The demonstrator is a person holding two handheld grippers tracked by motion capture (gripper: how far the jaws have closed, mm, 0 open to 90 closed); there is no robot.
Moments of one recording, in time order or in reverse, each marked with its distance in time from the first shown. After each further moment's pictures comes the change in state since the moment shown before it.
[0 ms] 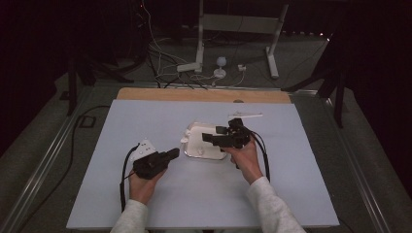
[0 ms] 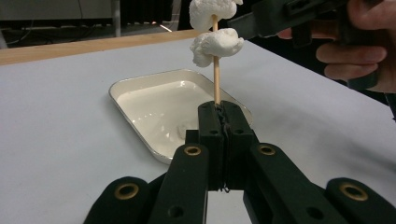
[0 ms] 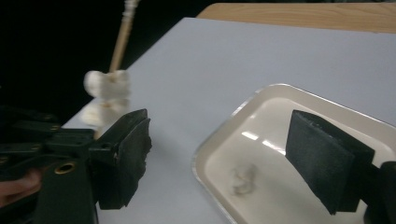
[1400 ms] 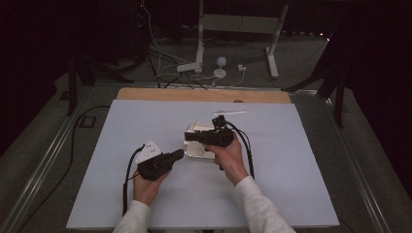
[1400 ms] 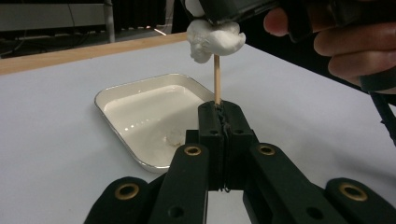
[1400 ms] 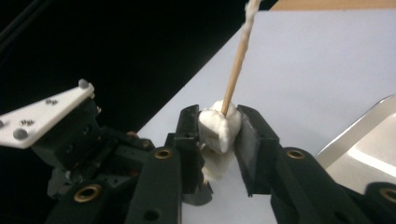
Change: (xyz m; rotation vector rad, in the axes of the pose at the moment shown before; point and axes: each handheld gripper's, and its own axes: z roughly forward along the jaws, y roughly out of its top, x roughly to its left) left arm -0.011 0.001 0.007 -0.006 -0.016 0.050; right arm 0.036 0.014 0.025 0.021 0.245 0.082
